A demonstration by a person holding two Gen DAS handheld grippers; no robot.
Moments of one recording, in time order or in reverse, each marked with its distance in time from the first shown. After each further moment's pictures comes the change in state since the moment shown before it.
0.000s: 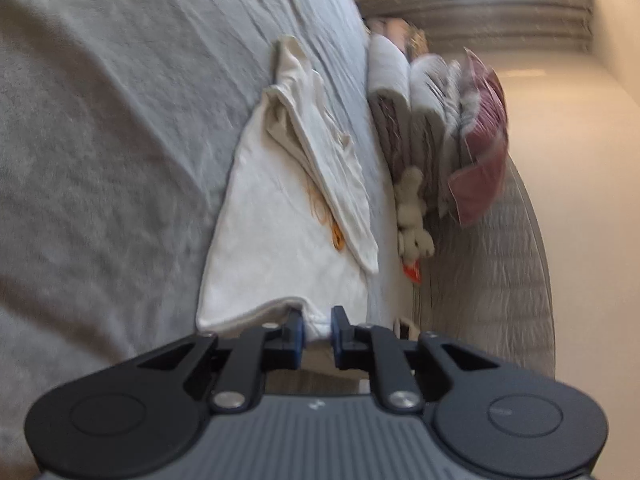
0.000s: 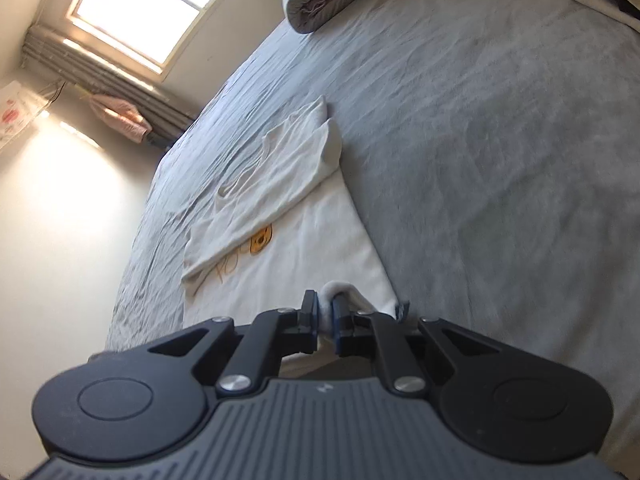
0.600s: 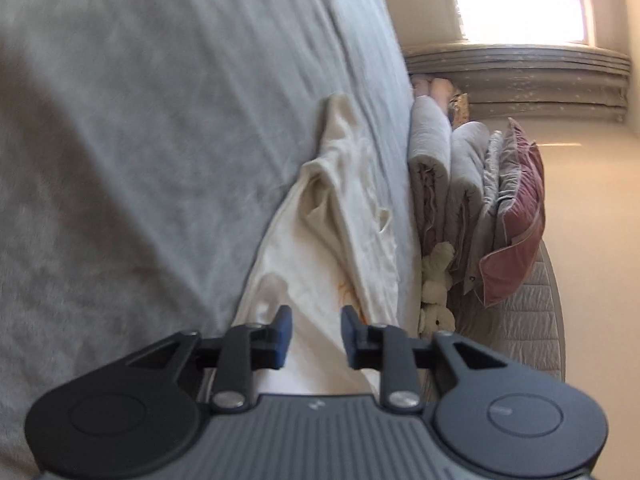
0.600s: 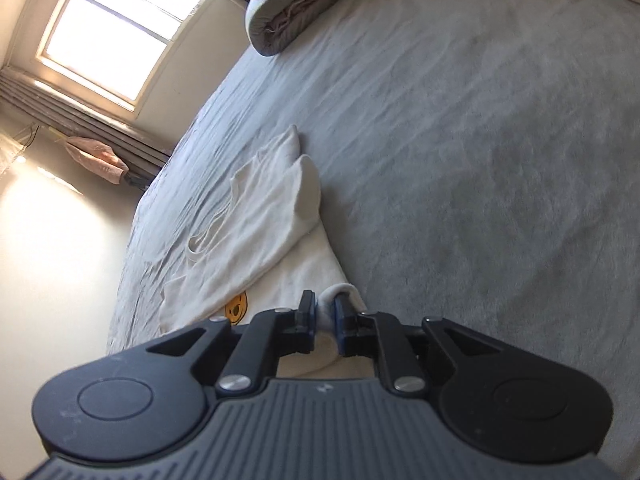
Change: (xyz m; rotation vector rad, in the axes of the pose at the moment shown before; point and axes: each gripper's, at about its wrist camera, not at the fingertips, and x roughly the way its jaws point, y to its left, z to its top) left arm 0.028 0.000 0.044 -0.056 -0.161 0.050; right arm 0.044 -0.010 0.024 0.074 -0.071 -0.027
